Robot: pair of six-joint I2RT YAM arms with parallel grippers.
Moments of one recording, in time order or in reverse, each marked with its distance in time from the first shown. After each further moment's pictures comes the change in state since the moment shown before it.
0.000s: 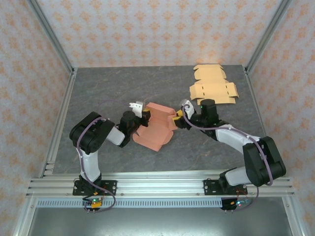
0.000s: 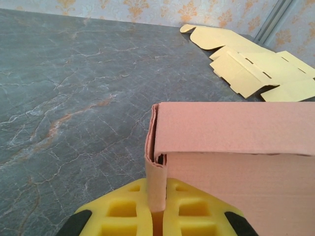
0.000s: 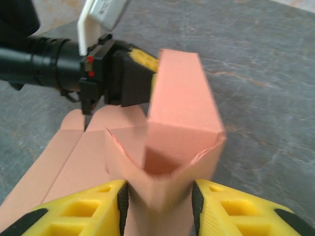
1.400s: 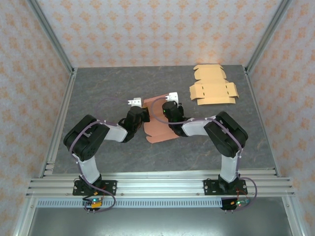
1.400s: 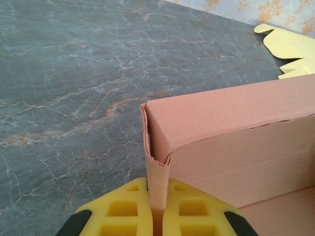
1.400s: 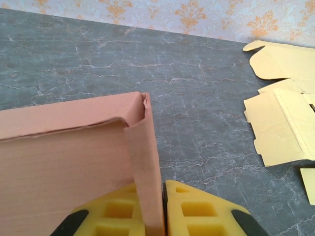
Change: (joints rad) left arm -0.066 -0.117 0.116 -0.421 -0.306 -0.201; right arm 0.357 0.499 0.306 0.257 1.338 0.425
